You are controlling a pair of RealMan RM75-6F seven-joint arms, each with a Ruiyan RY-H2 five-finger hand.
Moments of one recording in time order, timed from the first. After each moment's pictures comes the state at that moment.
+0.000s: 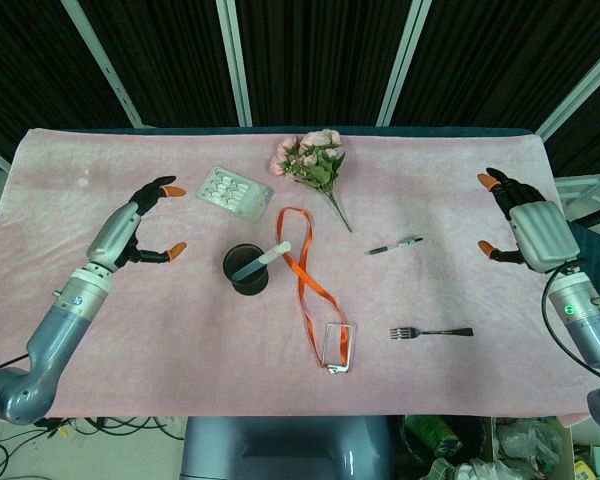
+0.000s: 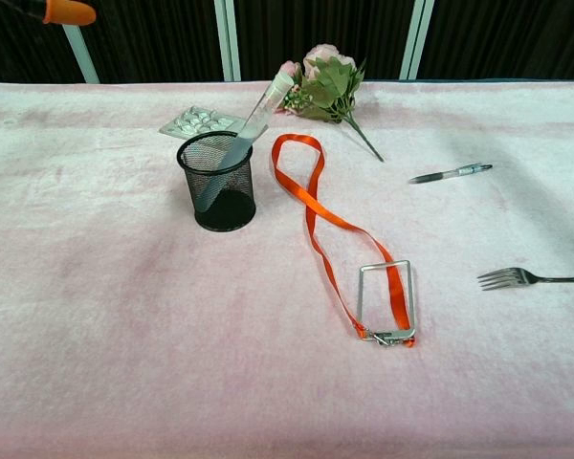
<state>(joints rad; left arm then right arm) -0.67 -1.15 -0.37 -1.76 1.06 0.90 -0.31 0.56 -1.05 0.24 -1.34 -1.47 1.01 0.33</state>
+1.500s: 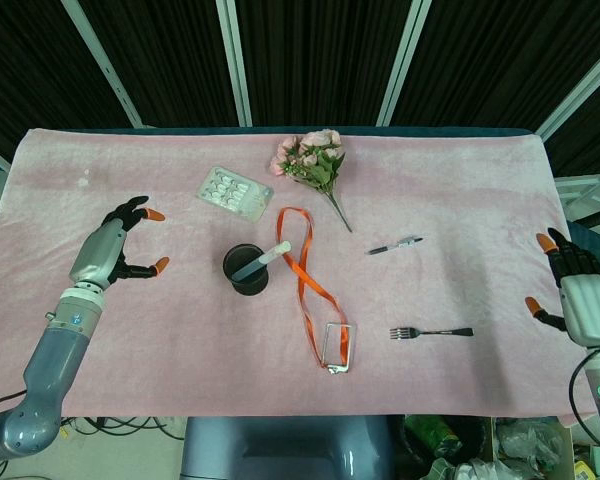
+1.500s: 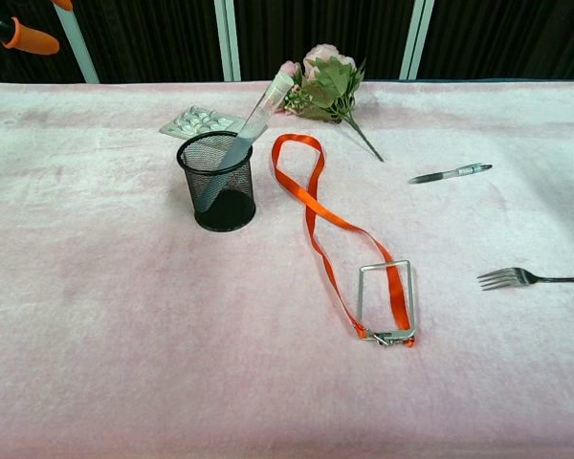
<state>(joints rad) -0.75 -1.04 -0.31 -2.09 0.53 1.15 0.16 0.26 -1.09 0.08 -1.44 -1.42 1.39 0.06</state>
